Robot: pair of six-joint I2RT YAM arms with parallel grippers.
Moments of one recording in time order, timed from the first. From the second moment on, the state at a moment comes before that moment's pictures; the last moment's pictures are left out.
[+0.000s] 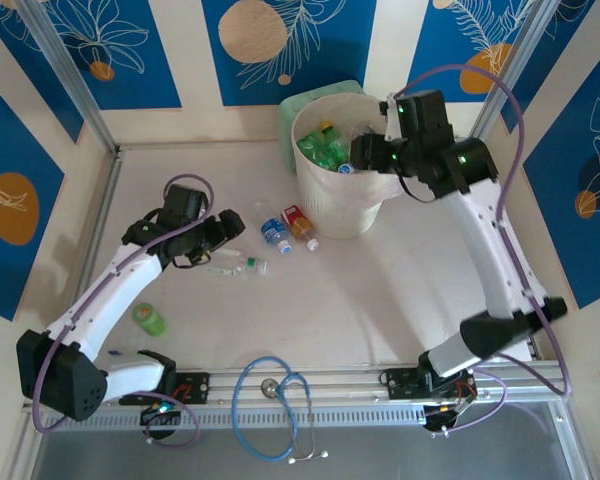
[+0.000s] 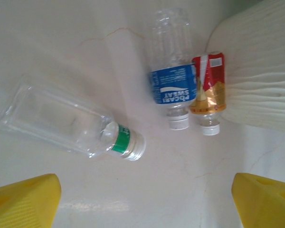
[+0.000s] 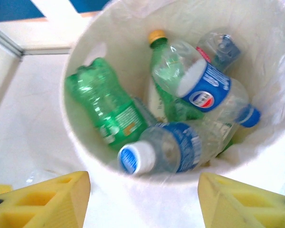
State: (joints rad) left arm -0.37 1.21 1.05 -0.76 0.12 -0.87; right arm 0.42 1.48 1.93 -1.12 -0.01 0.33
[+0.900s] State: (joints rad) left arm -0.38 1.50 0.97 -0.70 -0.06 -1.20; right arm 0.78 1.29 1.58 -1.02 0.05 0.54
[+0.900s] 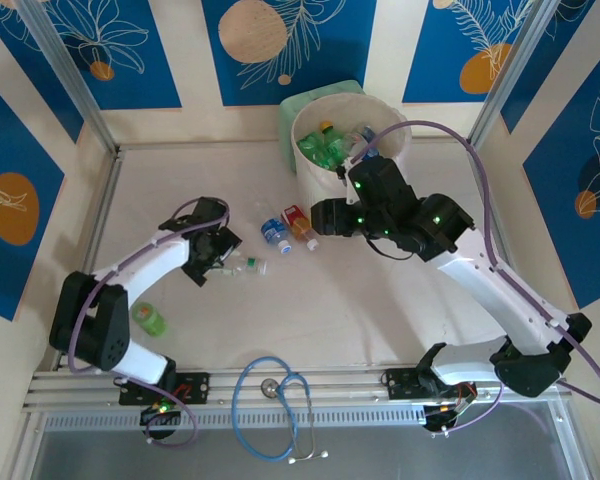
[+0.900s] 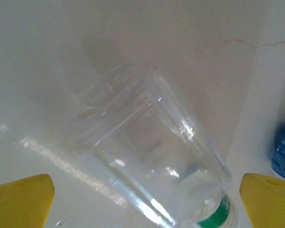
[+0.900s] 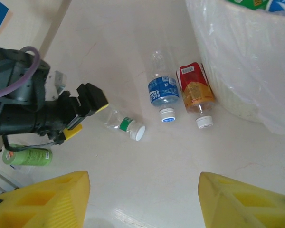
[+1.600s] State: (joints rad) left arm -0.38 1.76 1.11 -0.67 -0.15 -1.15; right arm 0.84 1.32 1.58 -1.01 0.05 0.57
